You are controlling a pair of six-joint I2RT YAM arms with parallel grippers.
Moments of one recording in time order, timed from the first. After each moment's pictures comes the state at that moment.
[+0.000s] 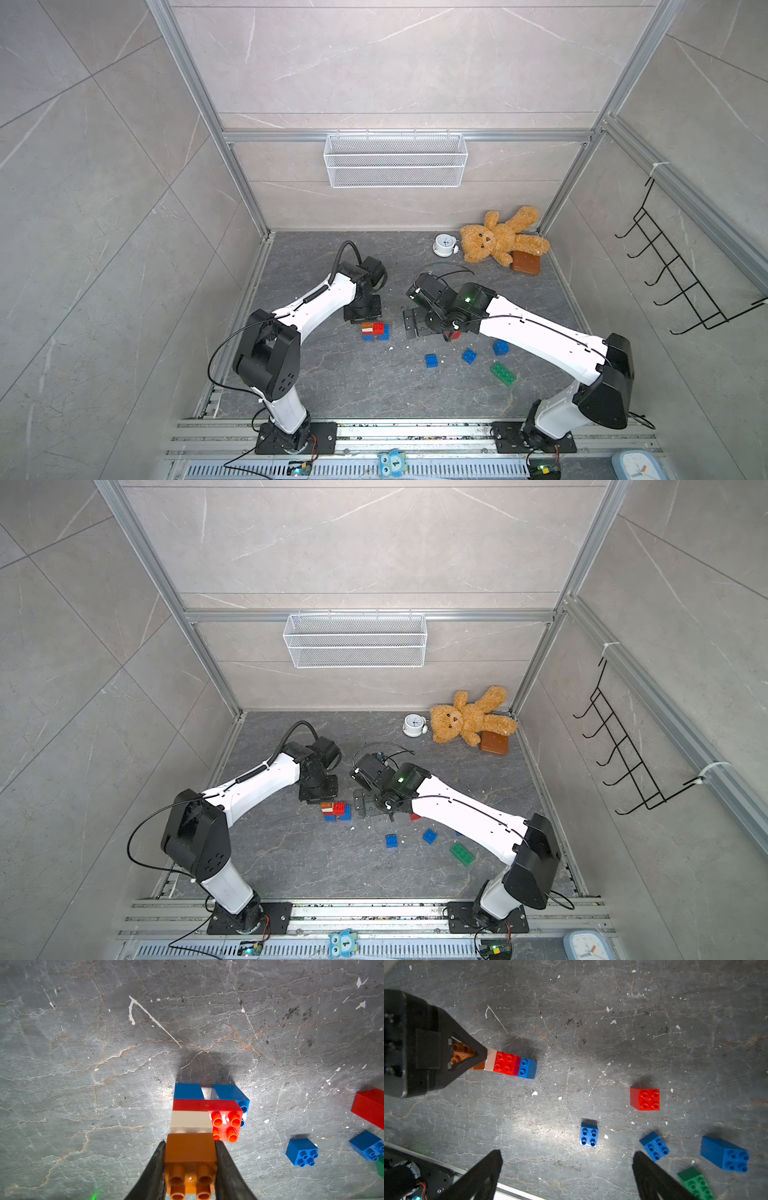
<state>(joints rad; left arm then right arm) -0.57 1.71 1.35 -1.07 0.01 -0.61 0.94 1.57 1.44 -1.03 0.19 0.68</state>
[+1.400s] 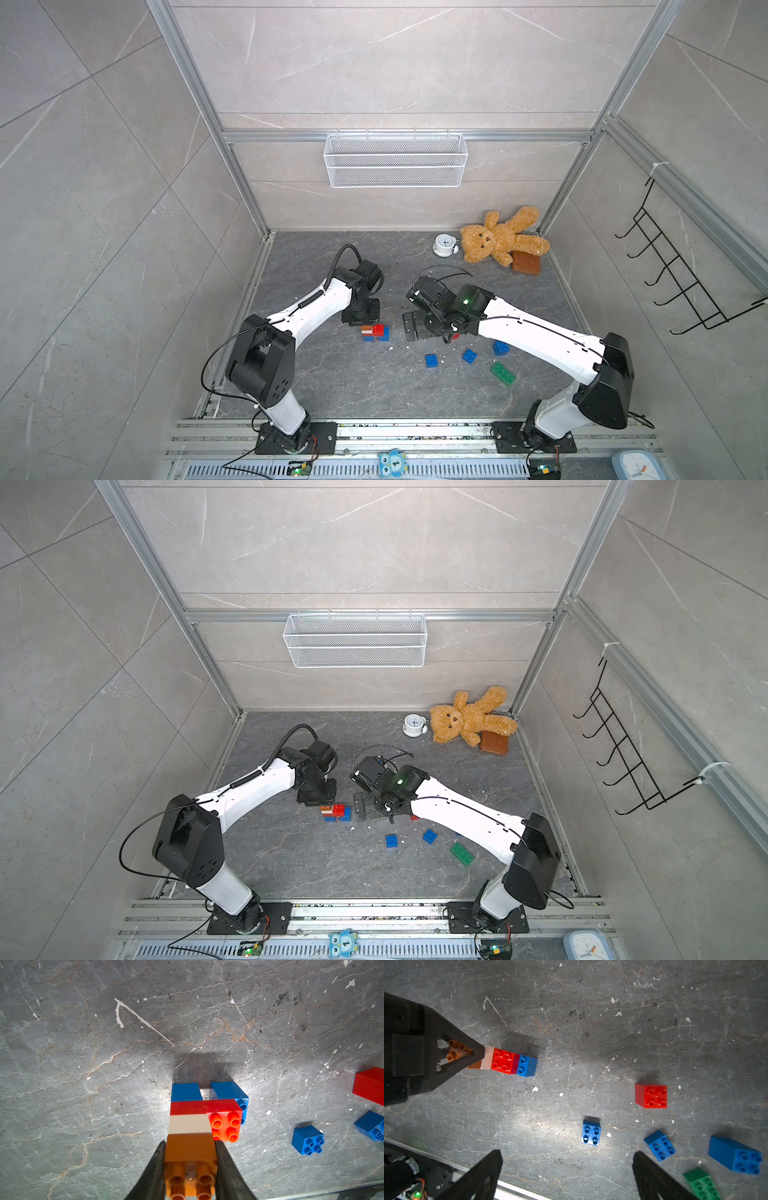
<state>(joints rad) -0.57 1.66 1.24 -1.01 0.04 -0.51 0.94 1.57 1.41 -1.01 0.17 0.68</state>
